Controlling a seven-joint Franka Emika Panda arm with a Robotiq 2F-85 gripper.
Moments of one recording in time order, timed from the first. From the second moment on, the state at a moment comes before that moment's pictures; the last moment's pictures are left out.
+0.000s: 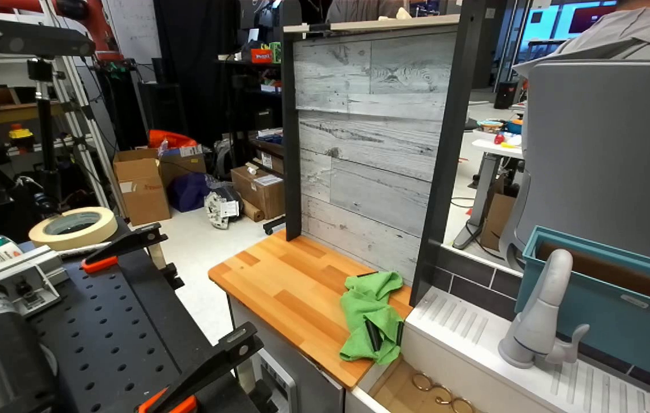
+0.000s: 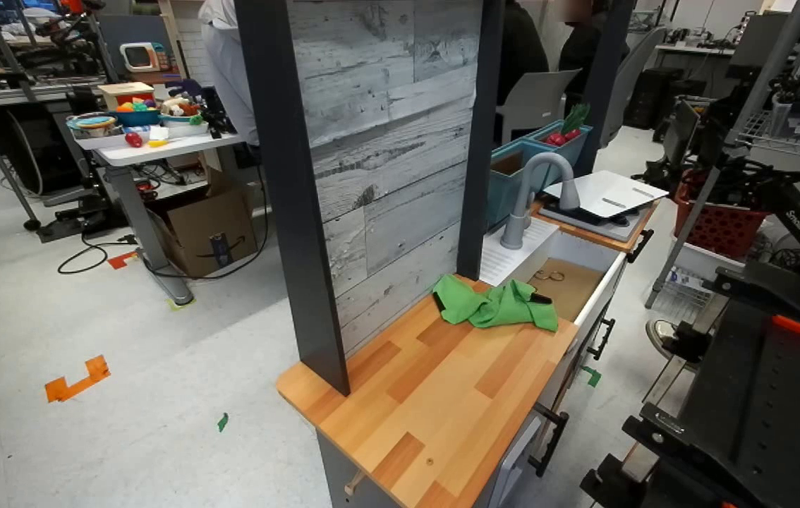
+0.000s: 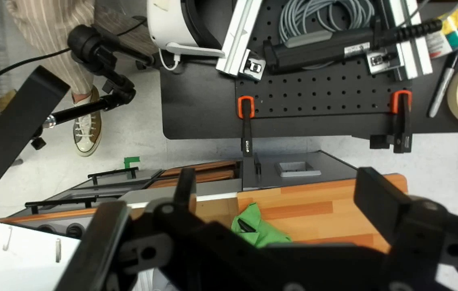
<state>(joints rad) -0.09 -0.51 -0.11 -2.35 -0.19 1.64 -0.14</state>
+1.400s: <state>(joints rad) -0.03 0.26 -0.04 -2.34 -0.10 2.76 0.45</state>
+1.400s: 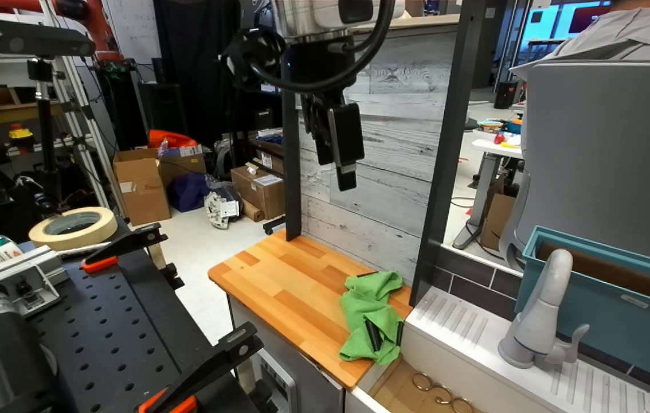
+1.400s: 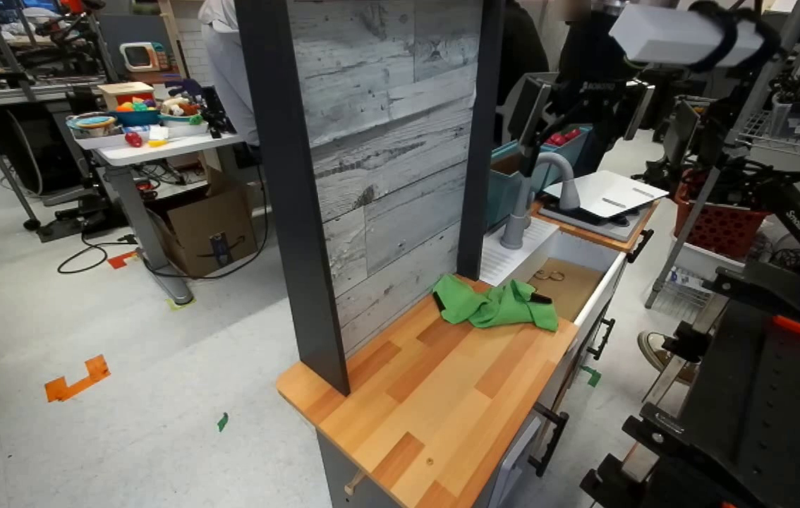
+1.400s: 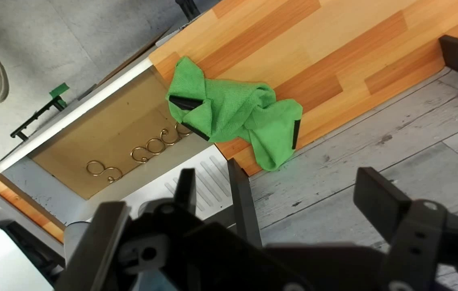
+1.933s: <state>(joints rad) 0.01 0.27 -0.07 -2.34 -0.11 2.76 0.46</state>
